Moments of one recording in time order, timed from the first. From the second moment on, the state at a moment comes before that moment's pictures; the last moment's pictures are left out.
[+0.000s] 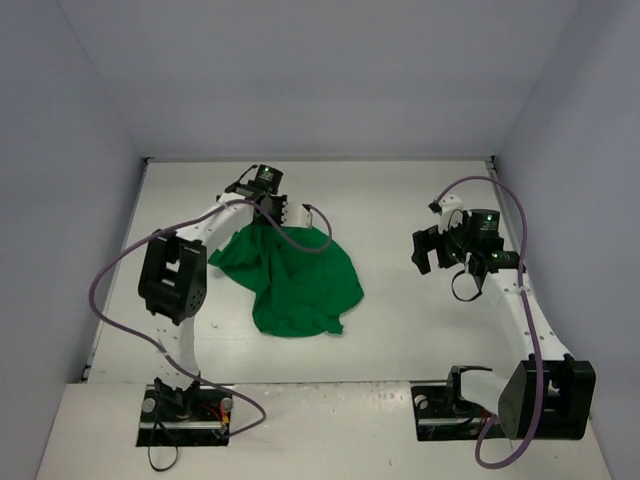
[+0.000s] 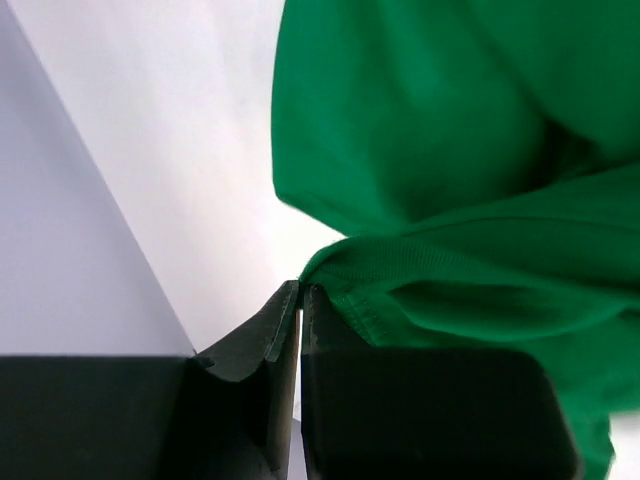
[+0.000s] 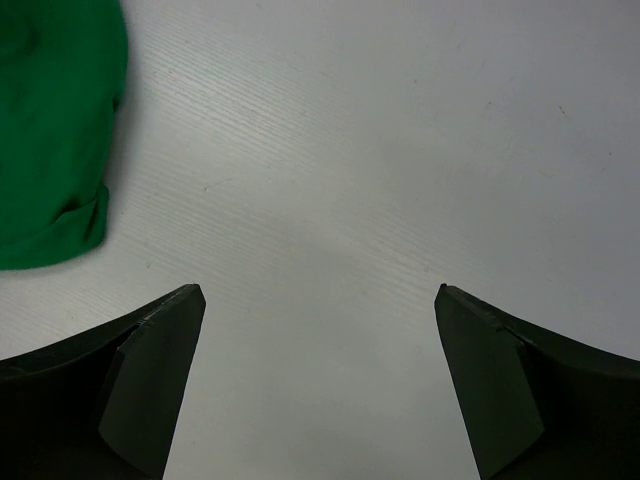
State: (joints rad) left arm -0.38 1.98 1.59 -0.63 -0.04 1.30; right arm -0.02 1.14 0.80 -0.39 -0.38 -0.32
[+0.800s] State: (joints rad) left arm -0.35 1.45 1.55 -0.84 0.35 1.03; right arm -0.02 1.13 0.80 -0.39 -0.48 -0.32
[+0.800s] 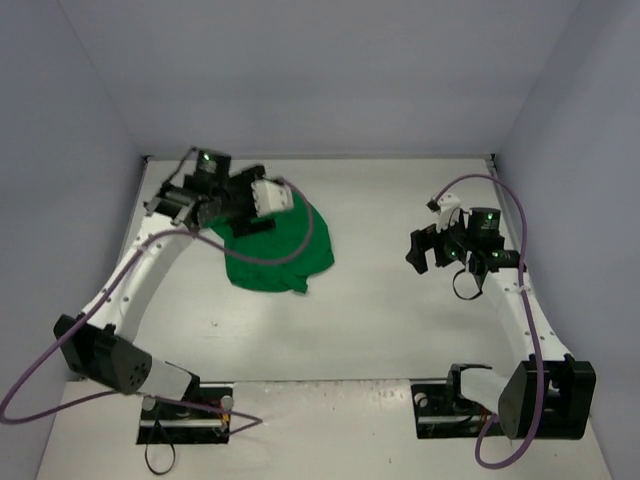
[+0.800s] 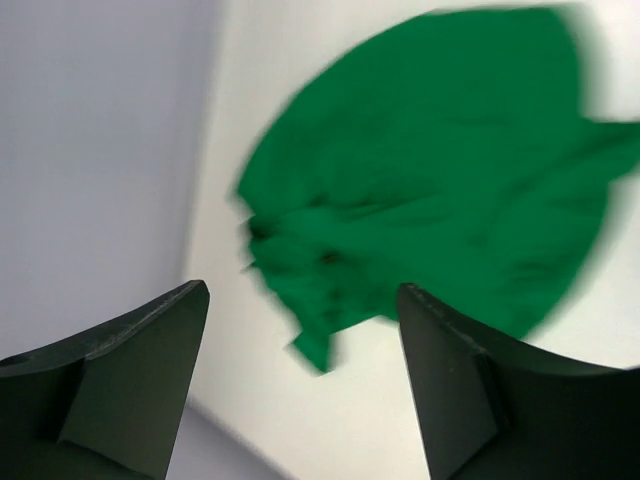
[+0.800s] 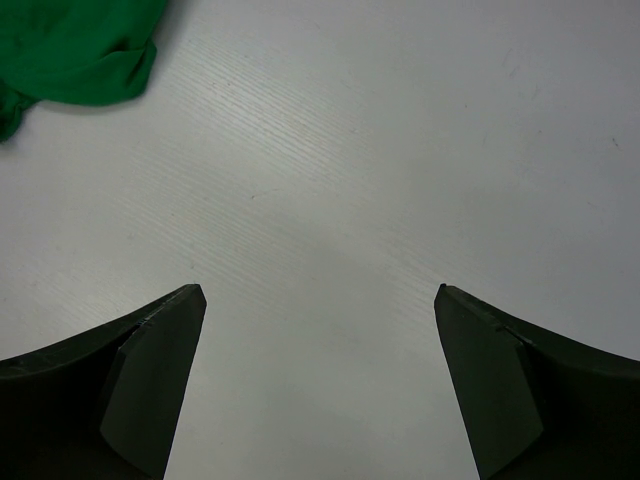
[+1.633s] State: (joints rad) left arm -0.65 1.92 1.56 -1.12 0.47 1.30; right arm -0.01 1.19 0.80 -0.39 -0.50 -0.31
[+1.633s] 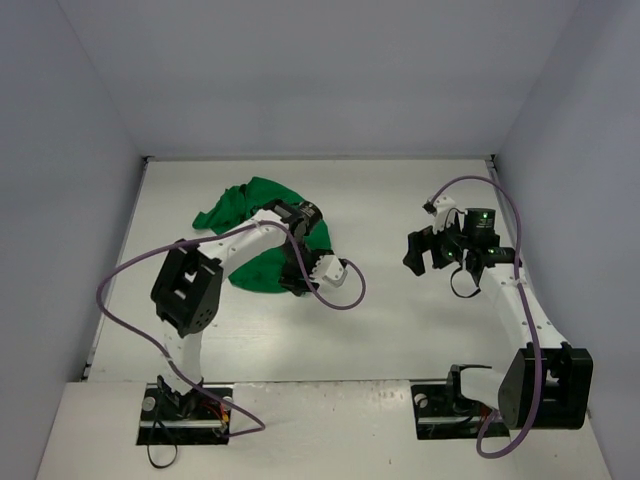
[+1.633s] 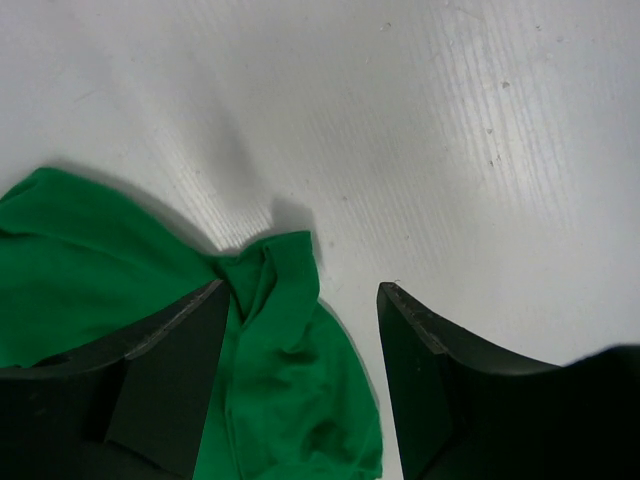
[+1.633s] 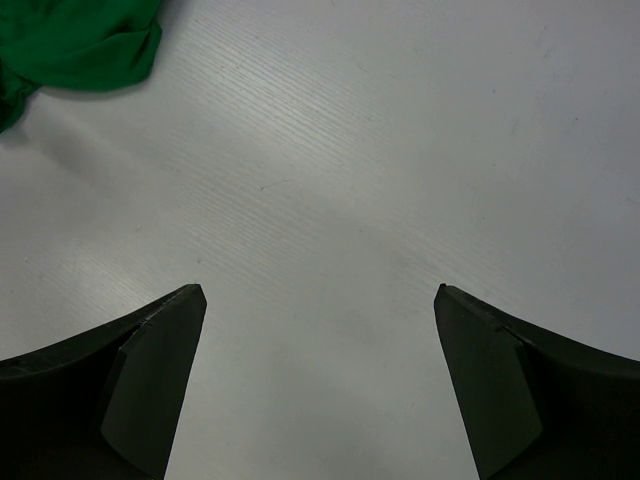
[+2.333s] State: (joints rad) left arm -0.65 2.05 1.58 -1.16 0.34 1.36; right arm -0.01 1.19 0.80 -0.39 -0.49 -0.31
